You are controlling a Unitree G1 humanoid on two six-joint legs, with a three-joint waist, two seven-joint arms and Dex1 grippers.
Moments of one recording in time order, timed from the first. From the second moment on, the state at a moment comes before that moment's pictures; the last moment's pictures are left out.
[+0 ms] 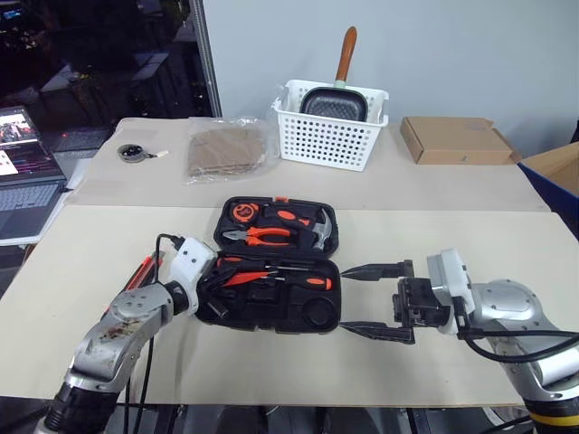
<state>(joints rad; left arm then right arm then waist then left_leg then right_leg) -0.11 0.67 -0.04 -0.31 -0.38 0.52 -0.63 -0.08 -0.72 -0.03 -0.49 0.61 0.26 1.14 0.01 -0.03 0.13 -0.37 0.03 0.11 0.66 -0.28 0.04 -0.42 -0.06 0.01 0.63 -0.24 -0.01</state>
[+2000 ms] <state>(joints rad) 0.01 1.07 0.39 -0.17 -0.64 1.19 -0.64 -0.10 -0.69 0.00 -0.47 0.60 0.24 1.17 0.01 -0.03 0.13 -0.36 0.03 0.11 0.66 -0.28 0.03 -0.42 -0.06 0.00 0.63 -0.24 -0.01</state>
